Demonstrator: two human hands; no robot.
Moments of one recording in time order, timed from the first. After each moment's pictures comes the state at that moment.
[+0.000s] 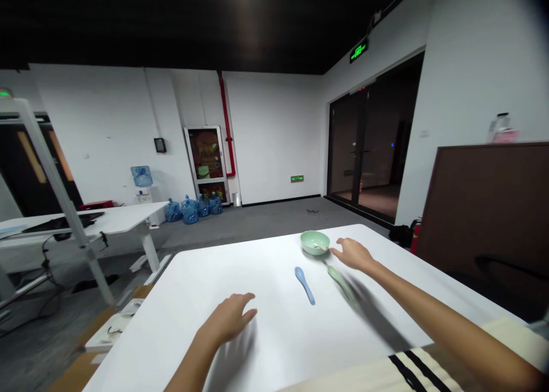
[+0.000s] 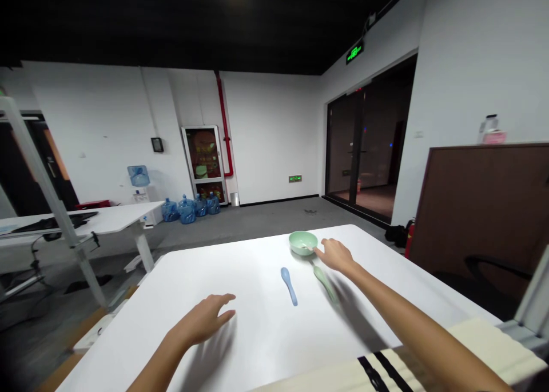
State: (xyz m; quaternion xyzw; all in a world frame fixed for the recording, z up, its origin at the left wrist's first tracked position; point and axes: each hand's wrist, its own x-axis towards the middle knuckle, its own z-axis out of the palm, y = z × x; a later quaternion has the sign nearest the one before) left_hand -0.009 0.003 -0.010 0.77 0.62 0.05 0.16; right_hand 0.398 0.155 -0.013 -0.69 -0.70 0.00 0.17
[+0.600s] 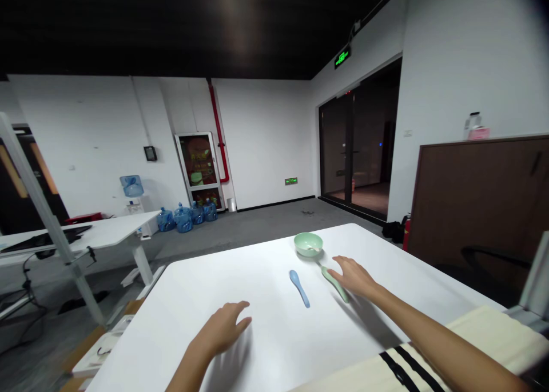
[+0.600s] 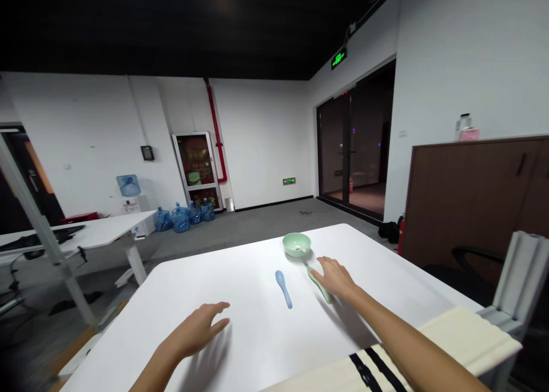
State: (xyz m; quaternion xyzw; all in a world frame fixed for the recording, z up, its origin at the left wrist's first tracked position) left_hand -0.009 0.004 -0.013 0.76 0.62 0.05 0.16; right_hand 0.405 0.109 -0.057 -0.66 -0.72 0.05 0.20
